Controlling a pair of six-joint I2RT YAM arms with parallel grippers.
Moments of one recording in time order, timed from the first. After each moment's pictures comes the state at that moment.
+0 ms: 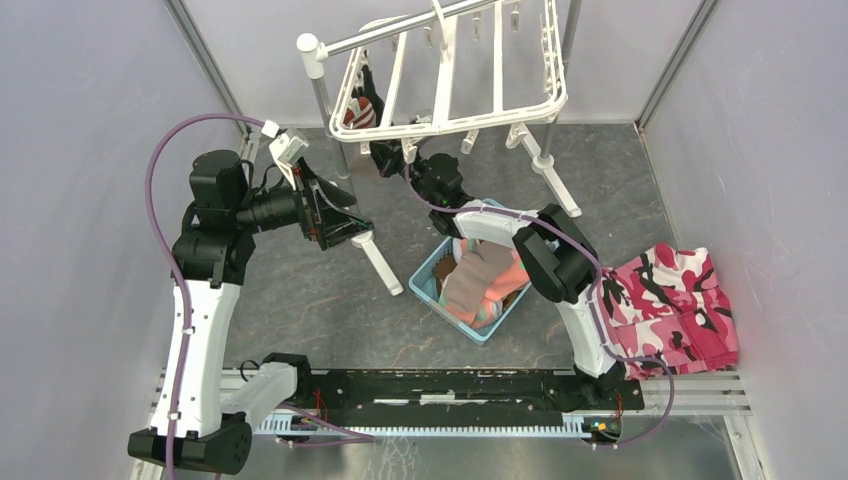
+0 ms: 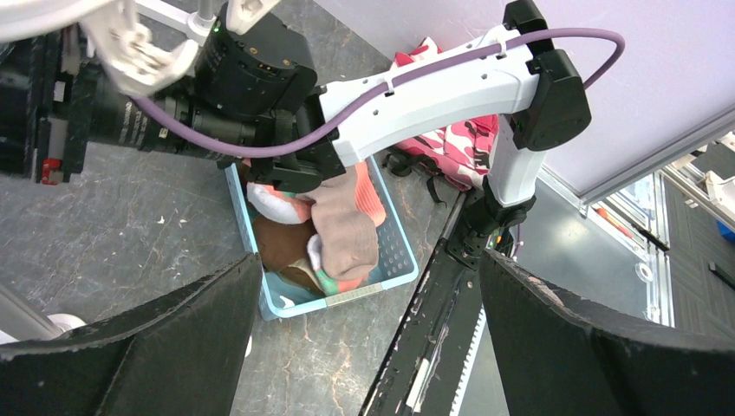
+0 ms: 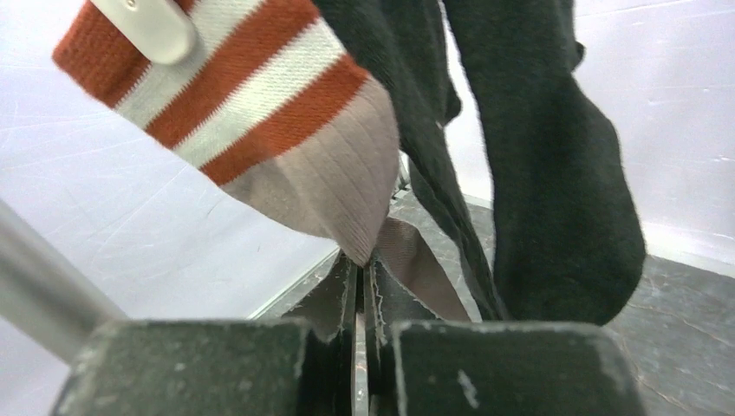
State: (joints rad) left arm -0.08 0.97 1.32 -0.66 1.05 -0.13; right arm 0.76 2.20 1.59 0.92 -0.03 0.36
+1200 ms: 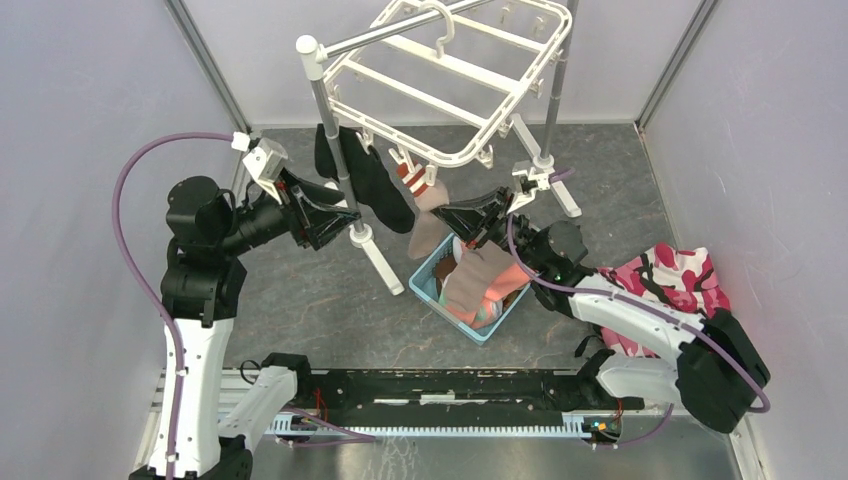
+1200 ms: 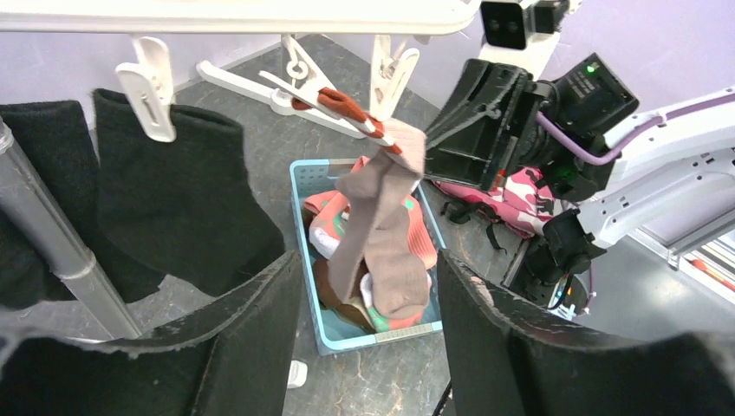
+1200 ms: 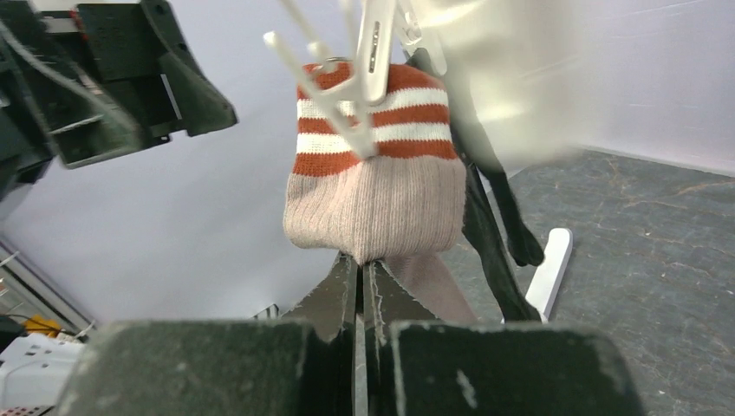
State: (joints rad) left arm -0.08 0.83 1.27 -0.53 0.89 -0.15; right arm 0.73 1.21 0.65 0.95 -0.29 0.59
